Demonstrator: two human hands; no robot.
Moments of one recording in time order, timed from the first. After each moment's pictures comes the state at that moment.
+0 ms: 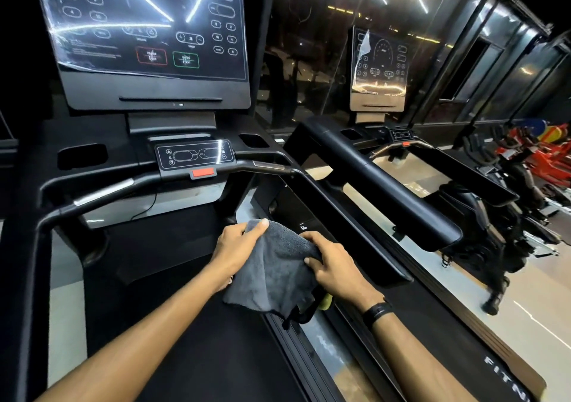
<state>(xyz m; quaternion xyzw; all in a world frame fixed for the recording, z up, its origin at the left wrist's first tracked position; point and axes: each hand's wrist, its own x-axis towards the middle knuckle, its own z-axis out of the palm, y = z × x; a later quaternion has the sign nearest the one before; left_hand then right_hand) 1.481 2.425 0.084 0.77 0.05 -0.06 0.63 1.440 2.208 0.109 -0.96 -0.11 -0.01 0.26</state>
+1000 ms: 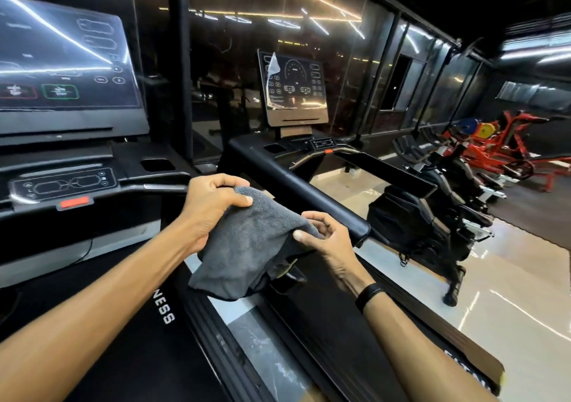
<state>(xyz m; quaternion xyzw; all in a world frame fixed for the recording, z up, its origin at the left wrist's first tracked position) 1.446 2.169 0.224 0.68 -0.09 0.01 0.73 1.407 1.932 0.148 -0.72 -0.02 -0.14 0.68</state>
